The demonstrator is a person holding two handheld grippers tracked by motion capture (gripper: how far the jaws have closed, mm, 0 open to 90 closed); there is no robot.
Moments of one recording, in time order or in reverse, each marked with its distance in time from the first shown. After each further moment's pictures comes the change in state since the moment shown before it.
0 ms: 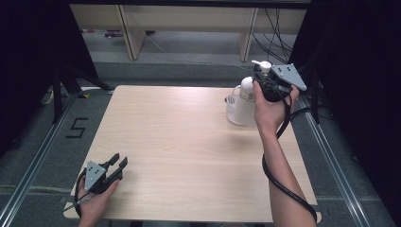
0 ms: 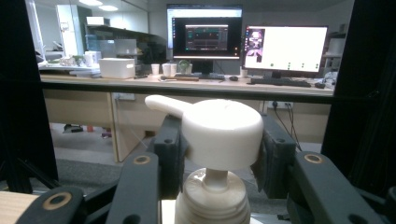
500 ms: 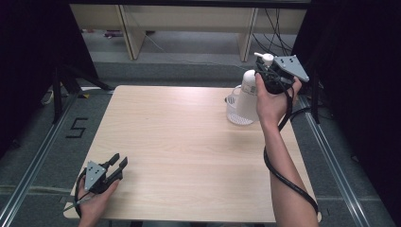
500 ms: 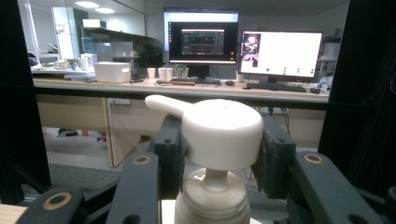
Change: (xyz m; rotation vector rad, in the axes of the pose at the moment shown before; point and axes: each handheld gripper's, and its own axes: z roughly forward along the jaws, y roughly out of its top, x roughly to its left) left arm 0.000 0.000 0.000 0.001 0.000 0.000; right arm -0.005 0.015 0.012 -0.017 -0.017 -0.011
